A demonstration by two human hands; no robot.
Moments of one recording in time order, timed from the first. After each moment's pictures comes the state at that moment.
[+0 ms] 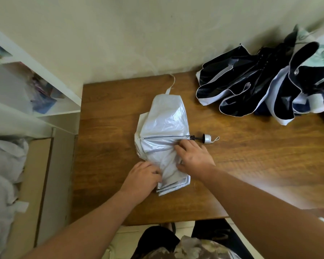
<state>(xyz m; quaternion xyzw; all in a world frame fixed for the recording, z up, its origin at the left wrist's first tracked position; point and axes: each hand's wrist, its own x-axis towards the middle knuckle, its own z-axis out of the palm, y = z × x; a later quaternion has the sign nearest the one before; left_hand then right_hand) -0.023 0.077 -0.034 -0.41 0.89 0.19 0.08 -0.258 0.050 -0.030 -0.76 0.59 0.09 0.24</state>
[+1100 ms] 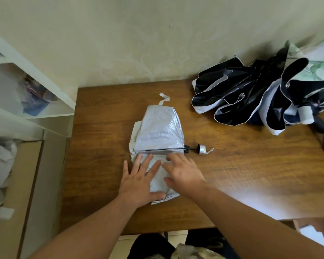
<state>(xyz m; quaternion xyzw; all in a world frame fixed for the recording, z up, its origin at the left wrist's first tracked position) -0.034 0.072 -0.063 -0.52 0.81 0.18 0.22 -0.239 0.069 -0.015 -0.79 0.56 0.06 0.25</state>
